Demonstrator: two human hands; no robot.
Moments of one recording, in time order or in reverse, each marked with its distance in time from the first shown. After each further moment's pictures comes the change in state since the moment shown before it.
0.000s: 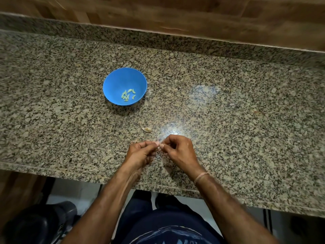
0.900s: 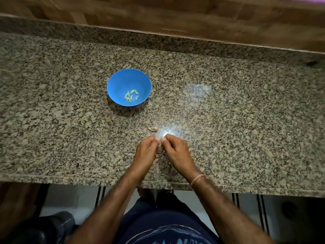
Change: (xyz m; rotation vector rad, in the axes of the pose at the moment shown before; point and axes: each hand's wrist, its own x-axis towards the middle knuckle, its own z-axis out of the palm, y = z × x) left_hand -0.007 0.004 -0.020 0.546 -0.089 0.406; right_hand -0.017 -0.039 0.046 0.071 0.097 0.014
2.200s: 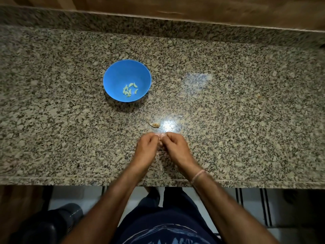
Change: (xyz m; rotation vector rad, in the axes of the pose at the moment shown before) left_hand 0.007 0.012 -0.004 0.038 0.017 -0.069; right_hand 0.012 0.006 0.013 0.176 -0.058 0.216
